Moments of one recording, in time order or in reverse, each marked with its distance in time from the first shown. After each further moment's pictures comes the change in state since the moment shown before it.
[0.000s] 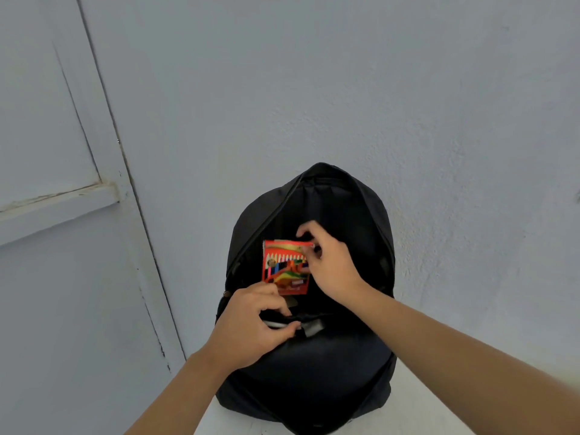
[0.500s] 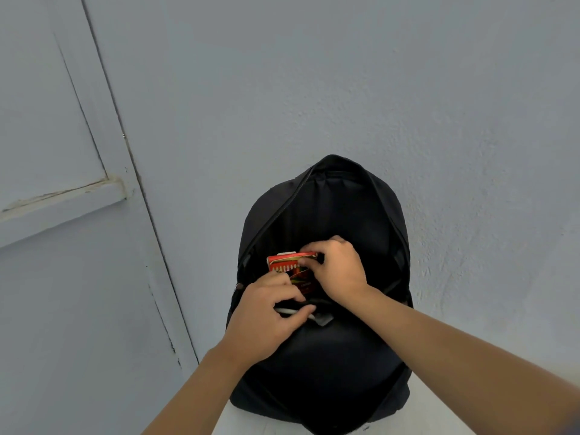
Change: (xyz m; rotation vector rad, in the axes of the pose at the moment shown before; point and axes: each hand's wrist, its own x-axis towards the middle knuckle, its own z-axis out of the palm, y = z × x) left_hand 0.012 -0.015 0.008 0.032 0.079 -0.001; right_hand 0.021 0.033 0.027 -0.397 -0.002 -0.015
